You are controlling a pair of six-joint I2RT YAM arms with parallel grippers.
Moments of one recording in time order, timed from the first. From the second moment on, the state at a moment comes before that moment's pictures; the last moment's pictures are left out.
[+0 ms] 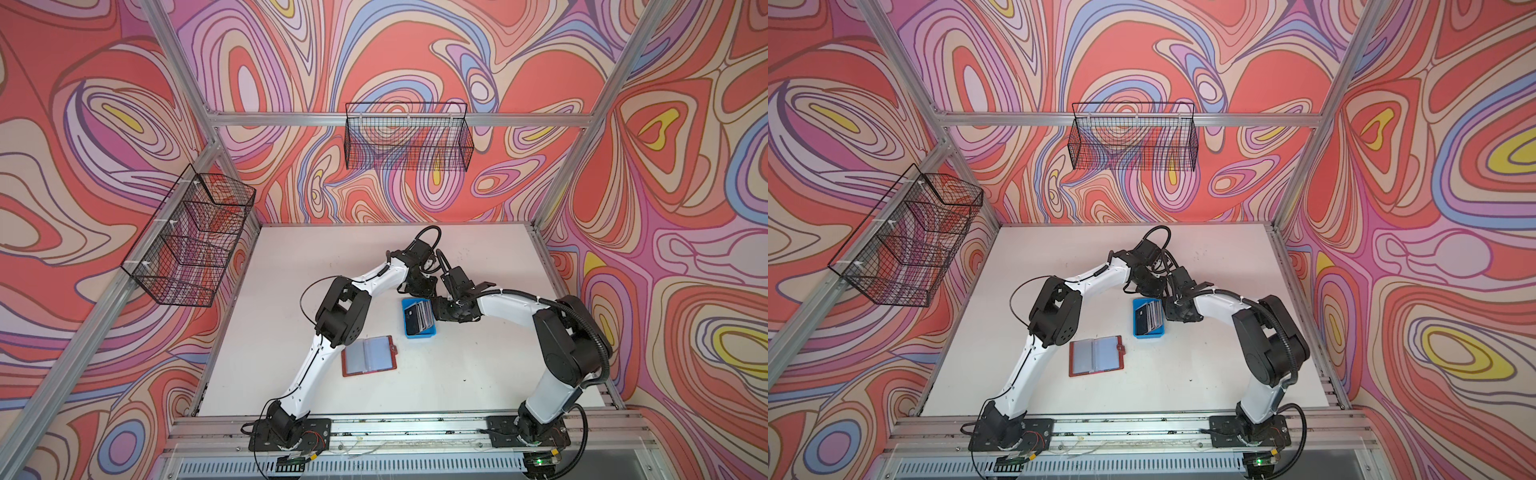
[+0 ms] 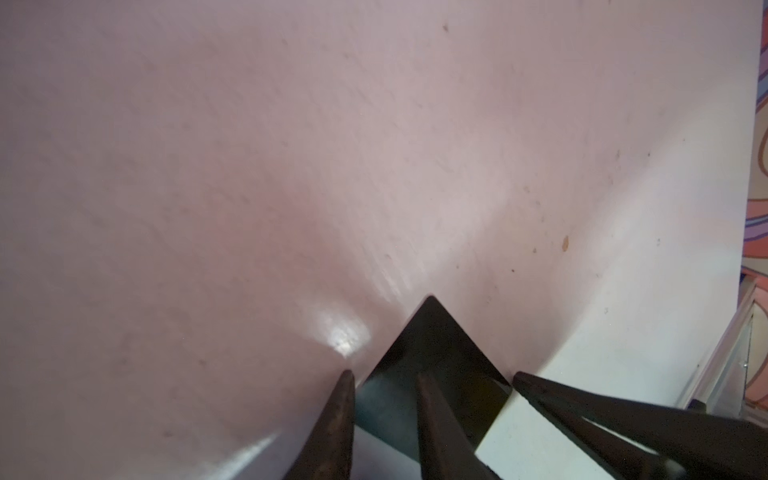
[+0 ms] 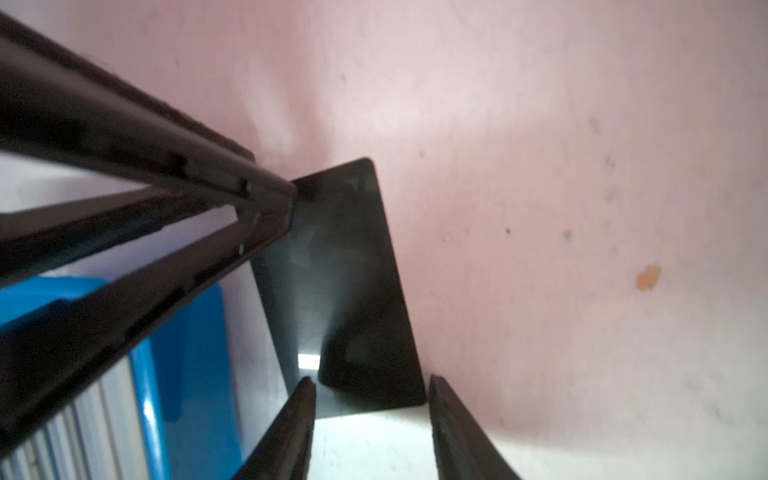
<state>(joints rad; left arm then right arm) -0.69 2.45 2.06 -0.77 0.40 -0.34 0.46 1.72 0.98 -0.47 0.01 0.50</state>
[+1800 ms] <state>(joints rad) -0.78 2.37 1.89 -0.72 0.48 -0.37 0.42 1.24 0.34 0.13 -0.11 1.14</state>
